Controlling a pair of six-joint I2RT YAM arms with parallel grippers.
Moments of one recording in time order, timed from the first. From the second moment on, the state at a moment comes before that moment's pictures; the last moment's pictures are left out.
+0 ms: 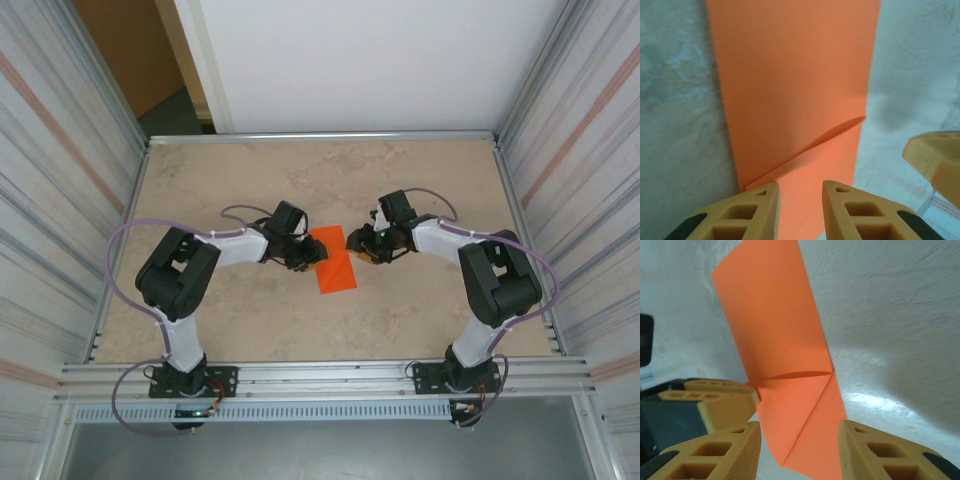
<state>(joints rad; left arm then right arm) -0.60 1.86 1.01 -0.15 0.47 -0.91 0.42 1.71 0.95 -0.29 -0.52 0.77</state>
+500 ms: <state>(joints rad) -0.60 1.87 1.00 -0.13 0.46 -0.92 0.47 1.80 0.95 -0.27 -0.55 0.79</state>
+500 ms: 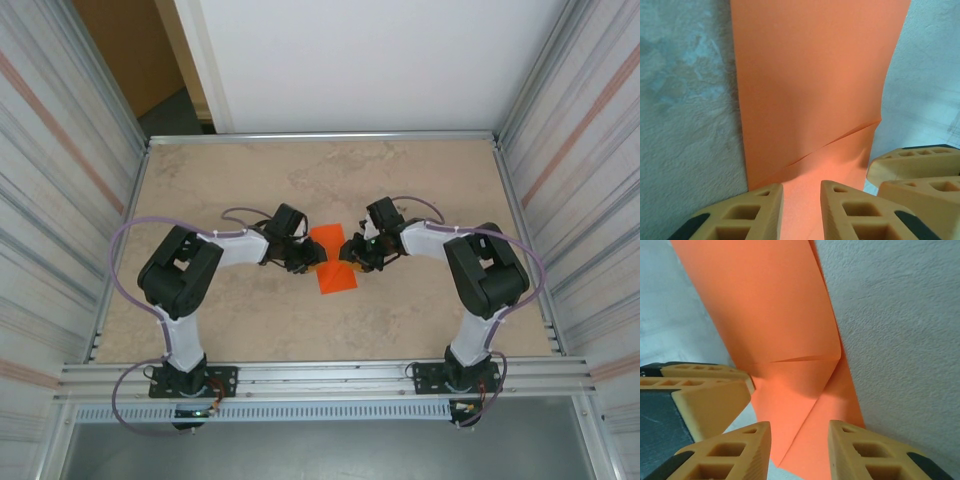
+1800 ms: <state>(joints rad) -0.60 1.87 0.98 -0.11 0.46 -0.94 0.48 1.85 0.97 -0.16 -0.58 0.88</state>
